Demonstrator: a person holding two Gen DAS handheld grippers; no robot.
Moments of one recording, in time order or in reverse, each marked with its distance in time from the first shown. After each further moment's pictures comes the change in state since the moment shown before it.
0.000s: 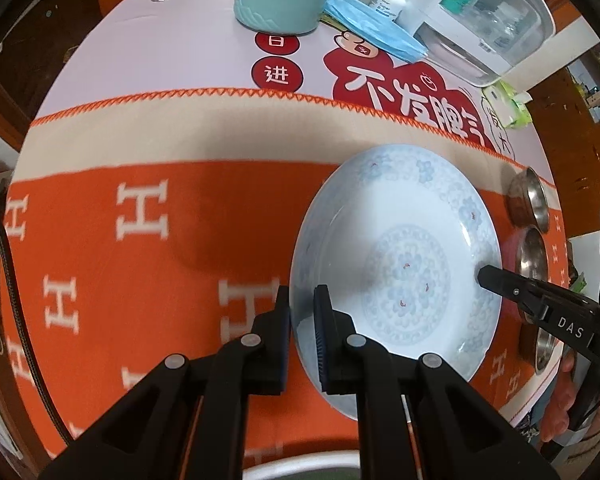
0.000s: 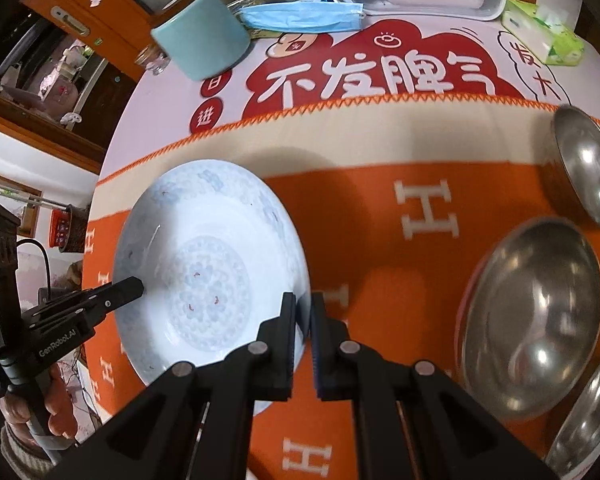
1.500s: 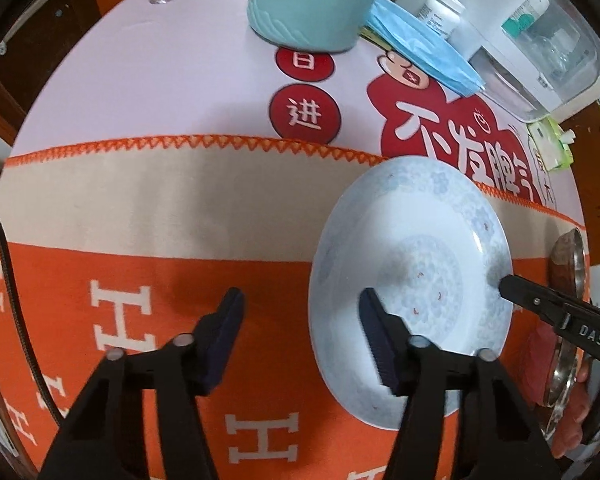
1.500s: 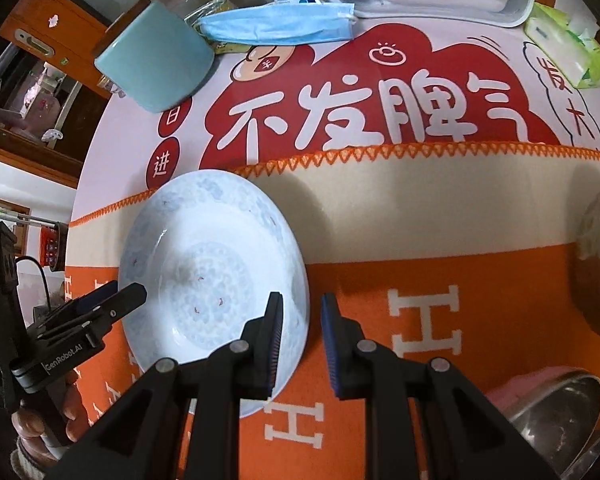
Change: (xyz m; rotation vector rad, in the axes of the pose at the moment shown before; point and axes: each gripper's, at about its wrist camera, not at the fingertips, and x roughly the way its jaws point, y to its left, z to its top) left arm 0.068 0.006 0.083 -0.045 -0.028 0.052; right arm 0.048 -0.024 0.081 0.017 0.014 -0.018
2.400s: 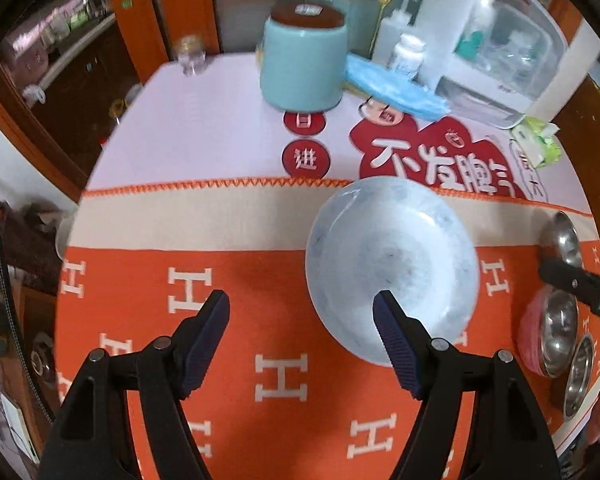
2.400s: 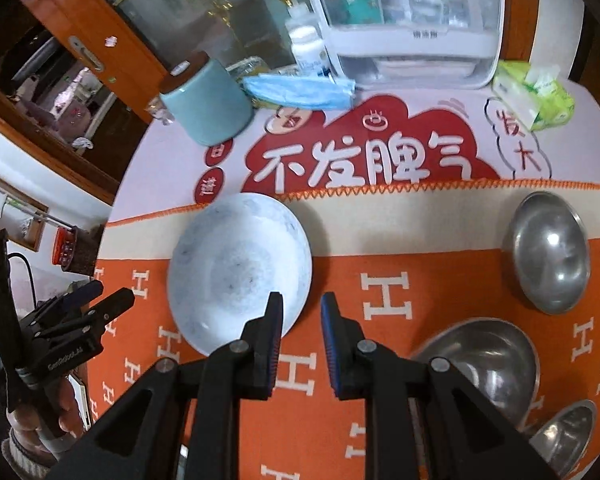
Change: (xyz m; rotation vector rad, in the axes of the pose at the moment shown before) left arm -0.088 -0.017 -0.042 0.053 -0.159 0.139; right arm -0.084 0.002 -0.032 -0.057 -0.156 0.015
